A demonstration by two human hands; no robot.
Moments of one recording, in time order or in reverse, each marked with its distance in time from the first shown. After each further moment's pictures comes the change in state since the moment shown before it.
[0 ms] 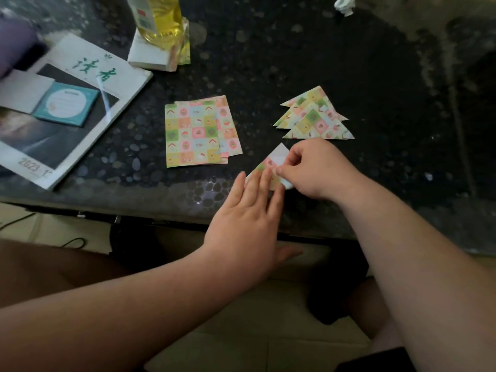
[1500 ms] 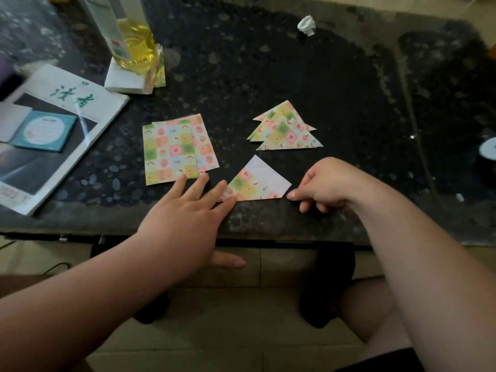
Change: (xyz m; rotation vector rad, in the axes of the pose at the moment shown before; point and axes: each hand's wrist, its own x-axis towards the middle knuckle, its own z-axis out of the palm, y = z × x) left_hand -0.010 -0.053 -0.036 0.129 -0.298 0.036; right_hand -0.019 0.036 -0.040 0.101 -0.277 0.387
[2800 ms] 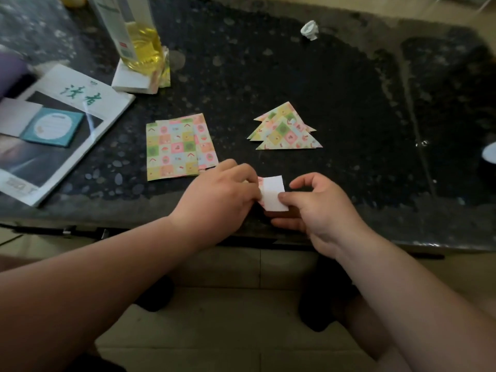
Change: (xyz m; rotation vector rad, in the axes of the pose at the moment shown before) left_hand 0.038 0.015 0.000 -0.397 0.880 0.258; right_hand -0.040 0.007 0.055 1.031 0.096 -0.086
